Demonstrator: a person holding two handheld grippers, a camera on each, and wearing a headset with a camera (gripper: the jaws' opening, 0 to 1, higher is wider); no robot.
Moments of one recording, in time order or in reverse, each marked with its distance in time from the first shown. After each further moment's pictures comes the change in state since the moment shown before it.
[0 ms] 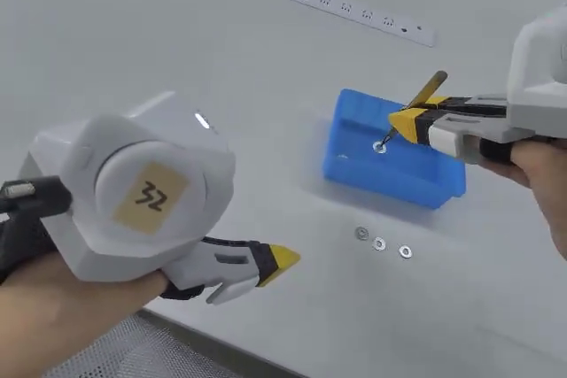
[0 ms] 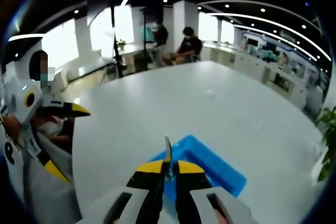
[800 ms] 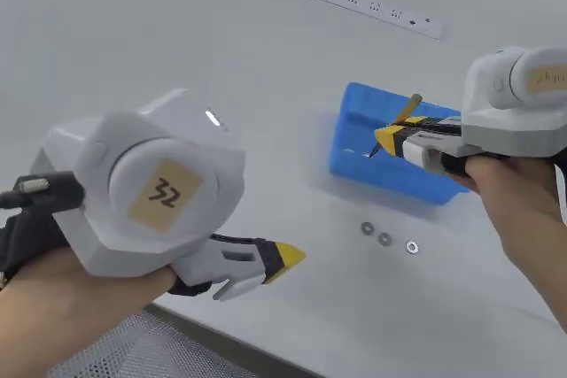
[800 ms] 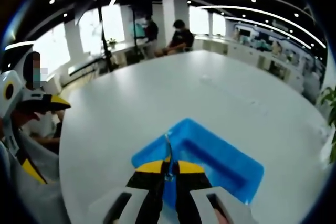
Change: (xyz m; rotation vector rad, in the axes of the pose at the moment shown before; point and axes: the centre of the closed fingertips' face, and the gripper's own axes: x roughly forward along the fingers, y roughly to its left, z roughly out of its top) left arm 0.004 -0.002 -0.006 -0.003 0.020 -0.010; right arm 0.043 -0.010 -0.034 0.077 0.027 -0.022
